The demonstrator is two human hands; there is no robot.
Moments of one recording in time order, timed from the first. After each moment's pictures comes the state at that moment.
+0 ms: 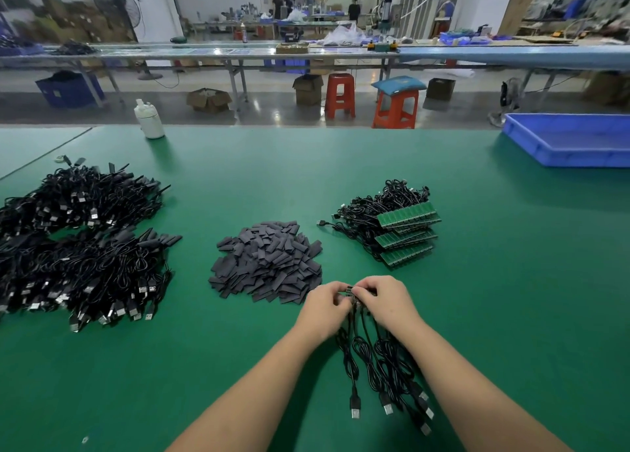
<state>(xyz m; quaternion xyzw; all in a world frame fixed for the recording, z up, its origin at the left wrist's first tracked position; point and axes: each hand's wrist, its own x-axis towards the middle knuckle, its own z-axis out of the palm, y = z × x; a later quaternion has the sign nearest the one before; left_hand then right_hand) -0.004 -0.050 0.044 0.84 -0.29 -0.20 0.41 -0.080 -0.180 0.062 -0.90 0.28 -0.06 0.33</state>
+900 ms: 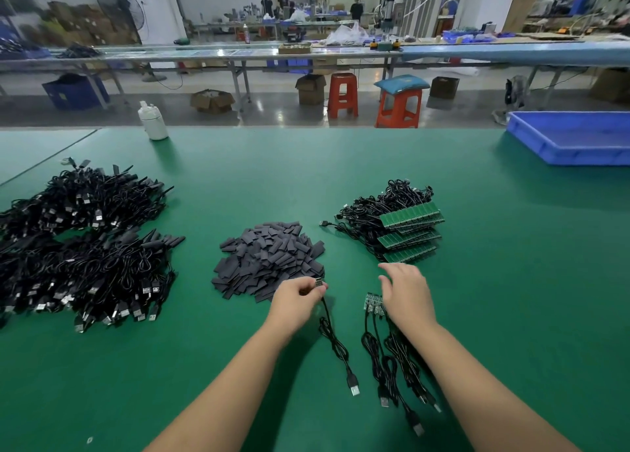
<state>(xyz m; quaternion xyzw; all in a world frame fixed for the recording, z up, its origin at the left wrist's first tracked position) 0.024 -0.011 0.056 0.83 -0.20 -0.18 0.49 -0.085 -0.203 0.048 -0.93 0.29 -0.16 0.19</state>
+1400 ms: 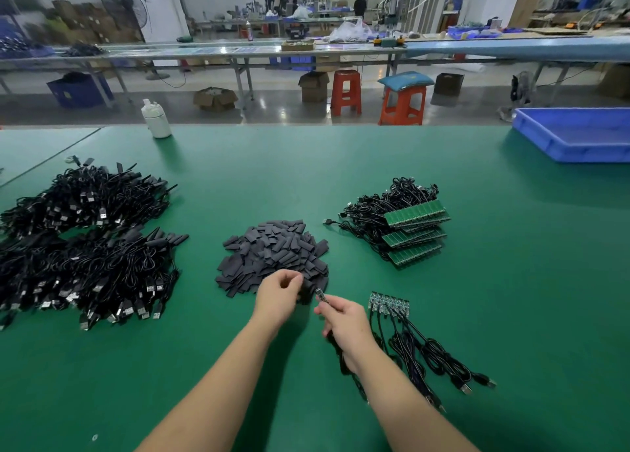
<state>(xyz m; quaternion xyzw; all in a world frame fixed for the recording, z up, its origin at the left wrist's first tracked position) 0.054 0.005 0.043 0.82 -0.11 -0.15 0.54 -0.058 -0.089 0.033 -0.59 0.33 -0.11 0.73</state>
